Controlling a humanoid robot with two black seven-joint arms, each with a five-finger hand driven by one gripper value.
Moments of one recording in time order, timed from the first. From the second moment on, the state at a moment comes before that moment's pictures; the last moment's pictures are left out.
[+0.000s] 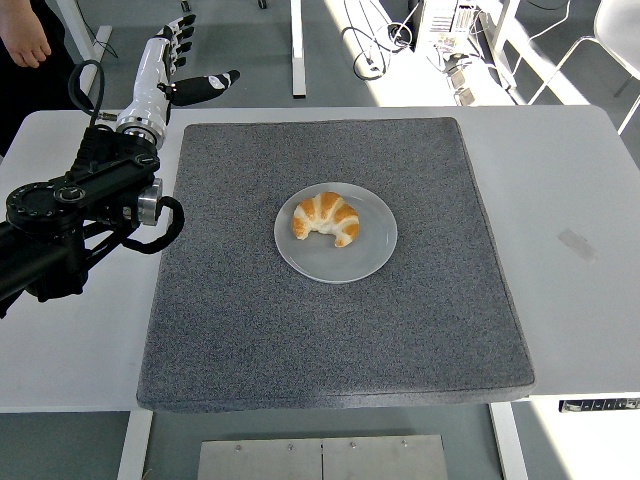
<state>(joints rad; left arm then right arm) -1.08 0.25 -0.27 -0.84 0.24 0.61 -0.34 -0.12 0.00 0.04 0.11 -0.06 0.01 0.35</state>
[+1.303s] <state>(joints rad) -0.91 0.04 -0.59 -0.48 0.03 0.17 -0.58 -0.12 0.00 0.04 0.11 -0.06 0.01 0.35</state>
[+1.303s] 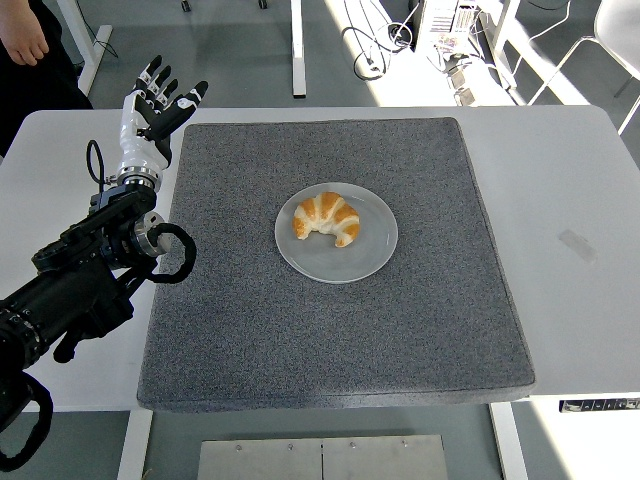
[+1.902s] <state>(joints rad) -0.89 0.00 -0.64 -0.43 -0.03 0.09 -0.59 -0.12 0.00 0.04 0.11 -0.06 0.01 0.35</state>
